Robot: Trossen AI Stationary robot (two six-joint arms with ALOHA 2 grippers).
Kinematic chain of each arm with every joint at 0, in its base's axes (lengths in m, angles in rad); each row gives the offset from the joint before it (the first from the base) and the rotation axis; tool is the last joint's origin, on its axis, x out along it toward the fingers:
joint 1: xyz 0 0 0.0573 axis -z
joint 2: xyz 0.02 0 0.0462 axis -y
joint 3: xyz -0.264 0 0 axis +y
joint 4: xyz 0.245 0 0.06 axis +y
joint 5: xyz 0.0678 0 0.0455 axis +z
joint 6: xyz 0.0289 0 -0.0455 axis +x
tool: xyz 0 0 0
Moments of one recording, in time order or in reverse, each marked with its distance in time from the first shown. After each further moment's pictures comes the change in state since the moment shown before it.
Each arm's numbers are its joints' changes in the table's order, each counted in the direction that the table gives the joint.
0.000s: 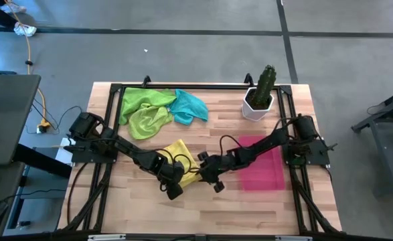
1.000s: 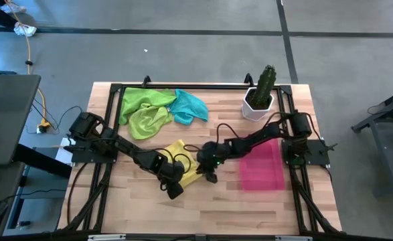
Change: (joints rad) left arm -0.001 0.003 -0.002 -0.009 -0.018 -0.027; right arm 0.150 -0.037 0.000 -0.016 0.231 0.553
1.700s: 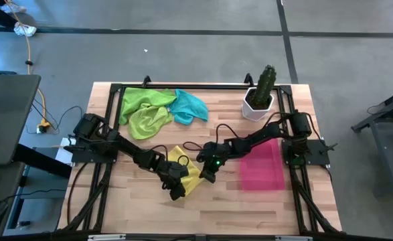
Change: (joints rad) left arm -0.016 -0.032 0.125 -0.529 -0.198 -0.096; right arm 0.005 -0.007 0.000 0.043 0.116 0.420
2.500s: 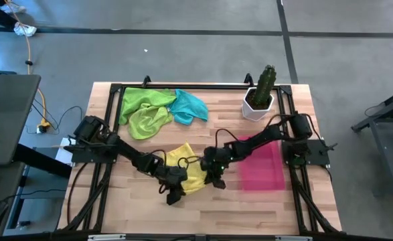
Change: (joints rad) left arm 0.050 -0.036 0.022 -0.059 0.141 0.251; right arm -0.035 -0.002 0.001 0.080 0.124 -0.351
